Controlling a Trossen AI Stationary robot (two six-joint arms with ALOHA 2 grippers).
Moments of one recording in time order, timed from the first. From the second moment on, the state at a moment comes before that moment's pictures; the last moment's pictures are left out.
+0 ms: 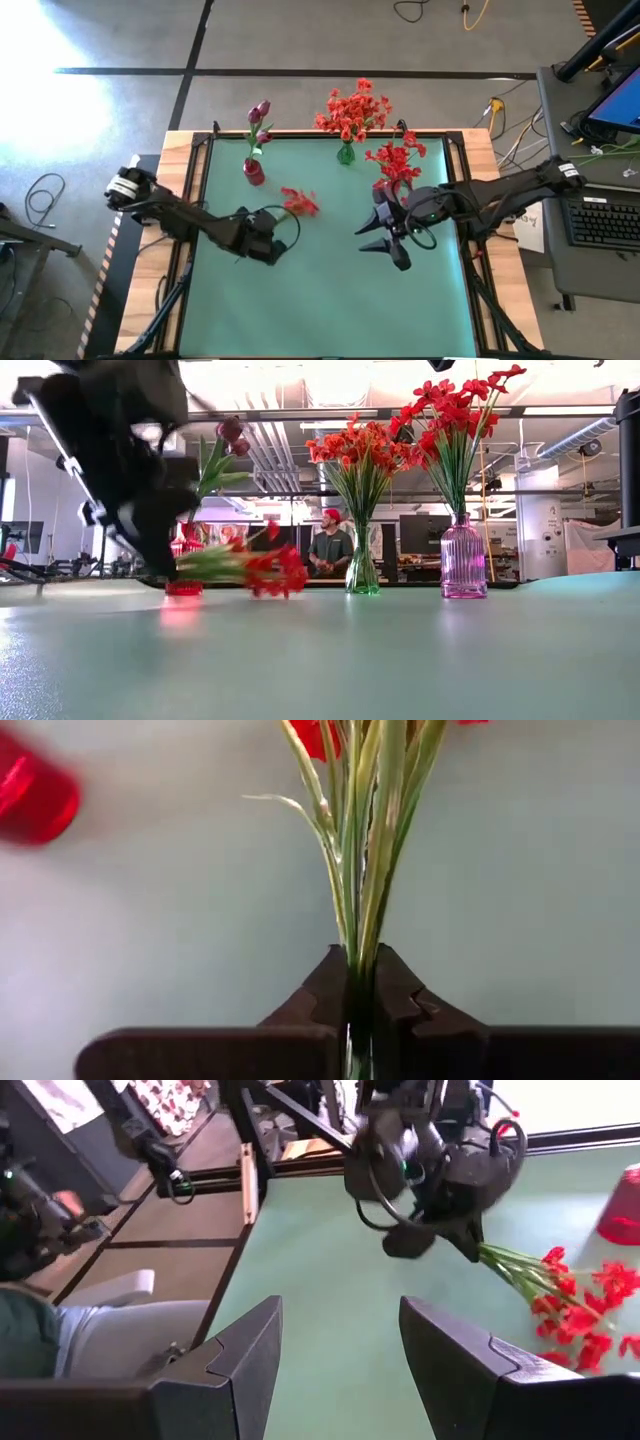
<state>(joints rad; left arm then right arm) -0.34 1.53 0.76 -0.61 -0.58 -1.10 0.24 1.22 1.08 -0.26 -0.06 0.23</state>
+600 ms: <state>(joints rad) -0.54 1.41 0.70 0.43 -0.26 0.00 0.37 1.30 1.07 -0.25 -0.05 0.22</state>
